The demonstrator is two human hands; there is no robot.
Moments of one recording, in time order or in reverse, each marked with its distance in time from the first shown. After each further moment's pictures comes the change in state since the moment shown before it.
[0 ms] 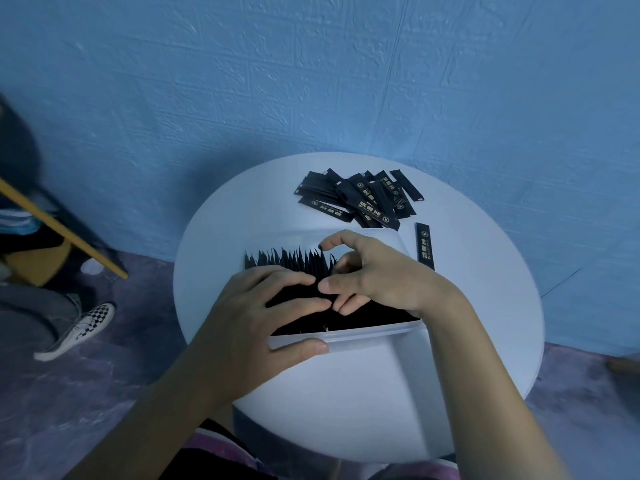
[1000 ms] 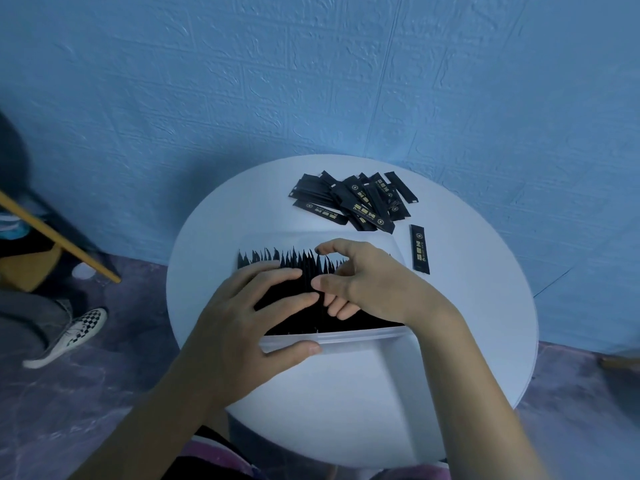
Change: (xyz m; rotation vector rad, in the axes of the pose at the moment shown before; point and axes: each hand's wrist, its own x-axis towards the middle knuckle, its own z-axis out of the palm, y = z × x) left_hand 0.000 -0.004 0.002 0.014 0.039 -0.014; right_hand 0.001 0.003 0.008 -0.119 0.107 -0.015
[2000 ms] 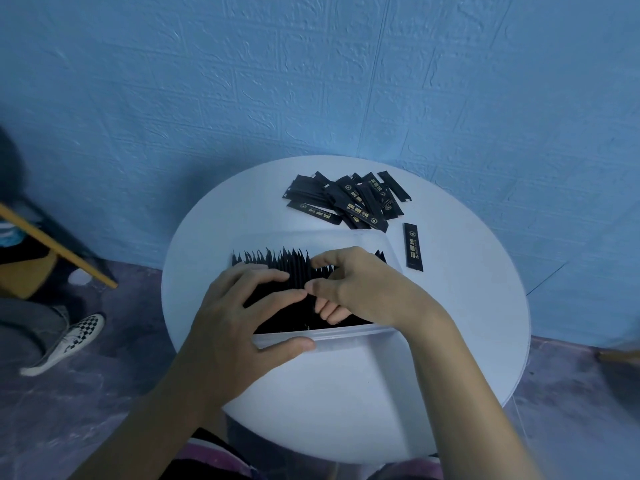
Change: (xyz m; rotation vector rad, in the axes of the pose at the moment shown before) left_hand -0.001 0.002 0.004 -0.006 0.079 -0.048; right_hand -0.002 0.003 0.006 -0.013 0.012 0.034
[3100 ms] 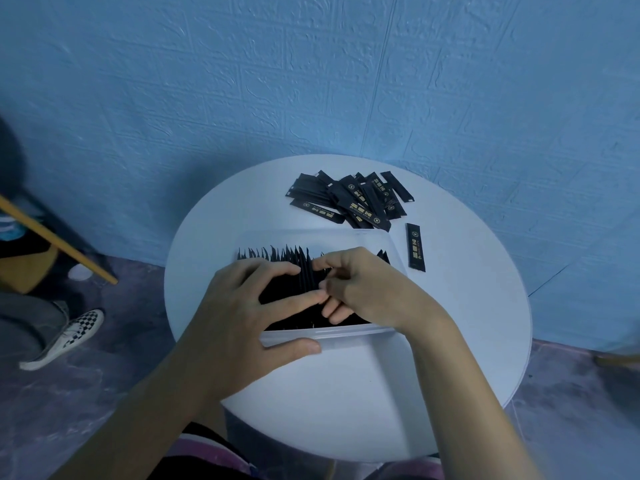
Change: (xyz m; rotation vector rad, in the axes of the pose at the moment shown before) left_hand 0.008 -0.001 -0.010 0.096 -0.195 0.037; right_hand -0.005 -0.001 0.001 -0.018 0.009 -0.021
